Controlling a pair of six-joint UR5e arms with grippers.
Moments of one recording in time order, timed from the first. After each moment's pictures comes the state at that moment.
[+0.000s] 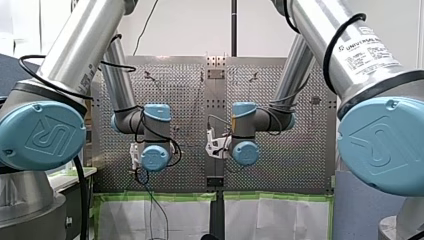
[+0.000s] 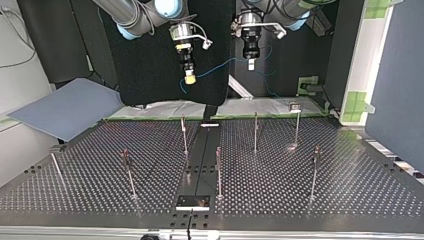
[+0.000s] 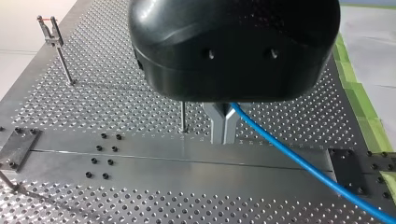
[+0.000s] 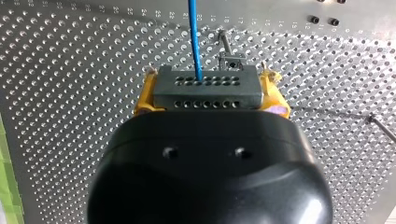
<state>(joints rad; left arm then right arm) -0.55 -1.99 -2.39 -1.89 -2.15 -1.63 2.37 -1.00 2.02 -1.04 1.83 1.47</state>
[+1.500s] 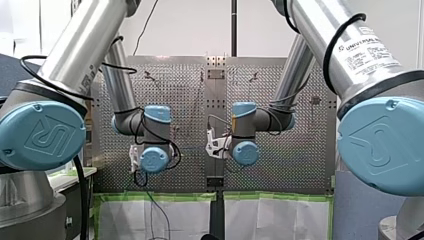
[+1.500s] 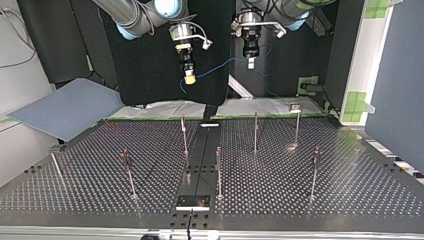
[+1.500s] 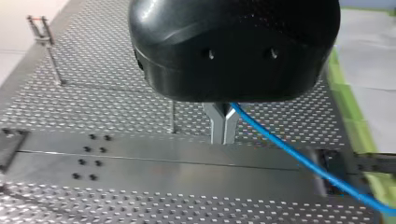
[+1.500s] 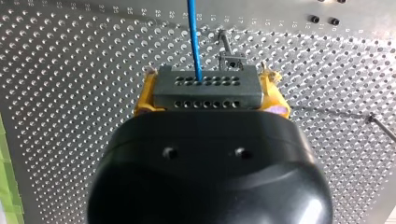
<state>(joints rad) -0.55 -2.02 -2.39 -1.91 -2.15 -1.62 2.37 -1.00 2.02 -1.04 1.83 1.47</state>
